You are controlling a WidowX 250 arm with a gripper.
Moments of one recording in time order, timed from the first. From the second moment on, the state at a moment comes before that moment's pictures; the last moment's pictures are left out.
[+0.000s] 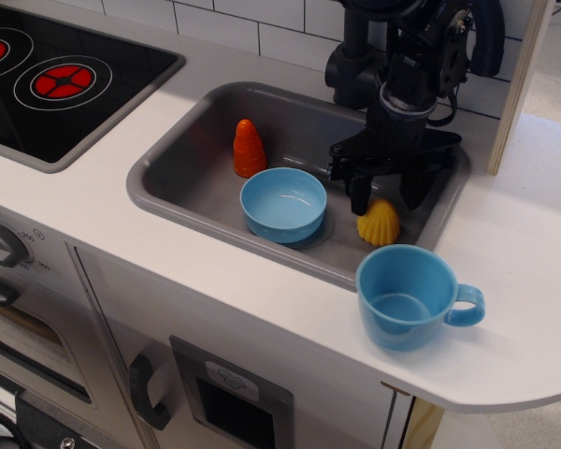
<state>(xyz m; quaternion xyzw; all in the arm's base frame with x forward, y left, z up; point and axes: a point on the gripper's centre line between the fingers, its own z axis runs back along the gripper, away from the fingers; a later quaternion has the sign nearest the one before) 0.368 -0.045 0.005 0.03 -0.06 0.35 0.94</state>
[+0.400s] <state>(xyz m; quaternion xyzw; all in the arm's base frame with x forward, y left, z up) 0.373 -0.039 0.038 0.00 -0.08 0.35 0.93</state>
